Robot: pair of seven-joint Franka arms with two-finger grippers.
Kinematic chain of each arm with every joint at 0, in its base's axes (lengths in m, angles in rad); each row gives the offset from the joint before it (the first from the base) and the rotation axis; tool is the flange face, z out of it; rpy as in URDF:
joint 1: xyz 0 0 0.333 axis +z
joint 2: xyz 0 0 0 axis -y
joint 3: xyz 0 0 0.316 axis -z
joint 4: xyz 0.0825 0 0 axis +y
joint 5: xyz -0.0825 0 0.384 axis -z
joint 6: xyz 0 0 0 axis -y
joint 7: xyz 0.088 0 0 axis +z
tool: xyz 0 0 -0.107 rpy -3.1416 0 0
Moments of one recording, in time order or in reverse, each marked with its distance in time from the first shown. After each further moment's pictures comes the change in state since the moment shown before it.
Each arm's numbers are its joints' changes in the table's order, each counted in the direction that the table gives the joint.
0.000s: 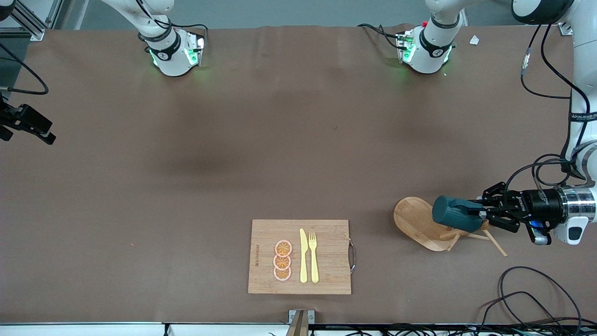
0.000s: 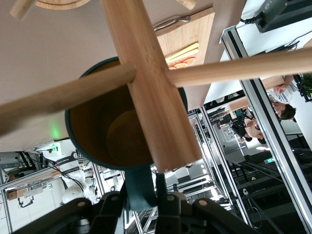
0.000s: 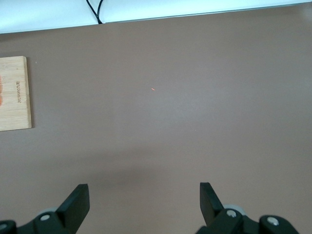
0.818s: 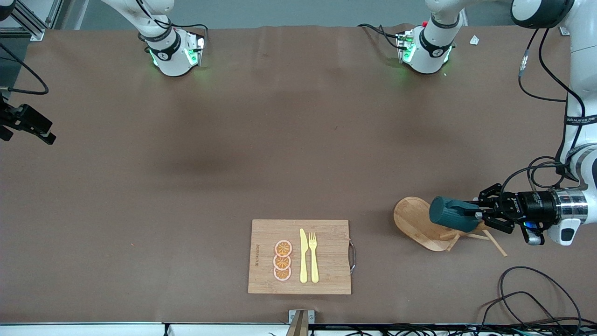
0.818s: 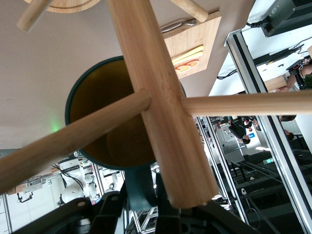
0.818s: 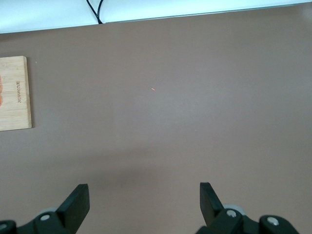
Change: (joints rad) left arm 0.000 -0.022 0.000 0.000 0.000 0.000 0.000; right arm 0.000 0.000 -0.001 0.000 0.000 0.000 0.000
